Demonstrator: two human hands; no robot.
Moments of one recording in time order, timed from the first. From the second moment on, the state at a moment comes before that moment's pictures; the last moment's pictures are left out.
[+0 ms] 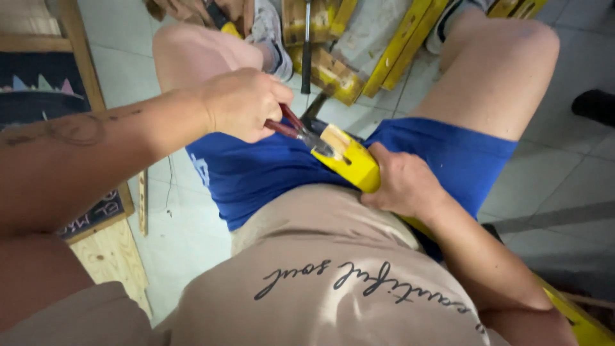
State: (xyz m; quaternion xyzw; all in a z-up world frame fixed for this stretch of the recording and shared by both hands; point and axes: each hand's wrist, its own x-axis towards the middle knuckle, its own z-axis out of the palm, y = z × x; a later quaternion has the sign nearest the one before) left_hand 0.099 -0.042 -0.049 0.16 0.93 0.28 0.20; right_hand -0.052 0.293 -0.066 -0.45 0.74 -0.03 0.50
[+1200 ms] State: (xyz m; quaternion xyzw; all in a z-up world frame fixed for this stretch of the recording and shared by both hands) left_hand 0.146 -0.002 0.019 0.03 0.92 0.10 0.37; right_hand -0.036 0.269 -0.044 -0.46 0.70 -0.03 0.54
